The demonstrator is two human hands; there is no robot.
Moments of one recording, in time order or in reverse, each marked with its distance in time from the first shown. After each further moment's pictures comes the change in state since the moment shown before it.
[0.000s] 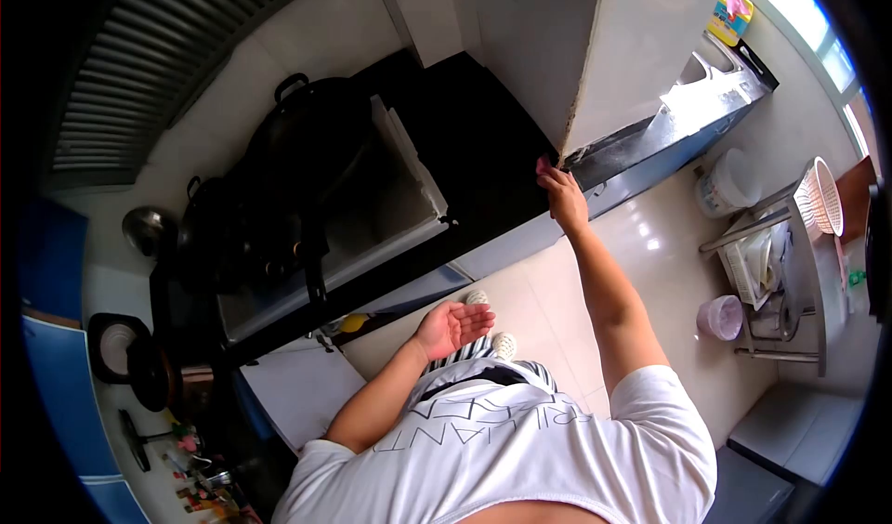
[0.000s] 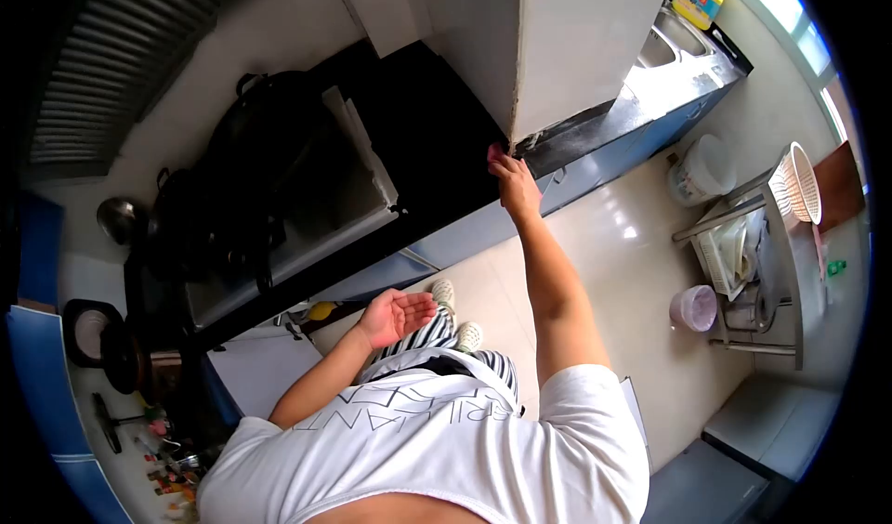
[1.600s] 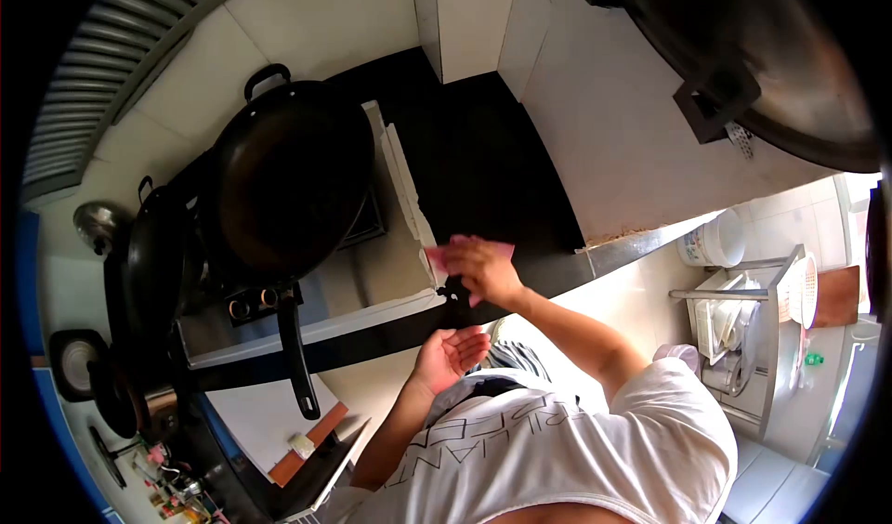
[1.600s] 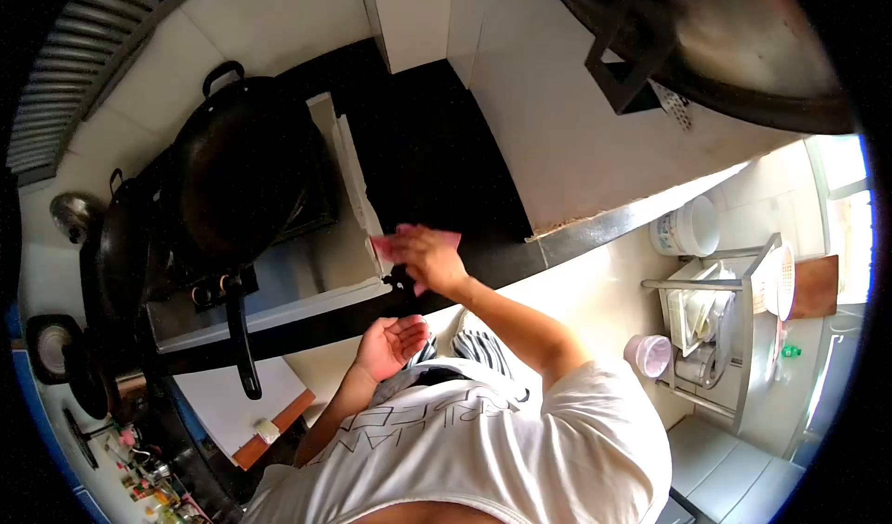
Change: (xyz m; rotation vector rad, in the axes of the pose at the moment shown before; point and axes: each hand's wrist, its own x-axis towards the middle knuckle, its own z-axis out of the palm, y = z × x) left_hand 0.063 0.056 0.000 -0.400 -0.020 0.142; right_hand 0.061 -0.088 0.084 0.425 -0.471 -0.416
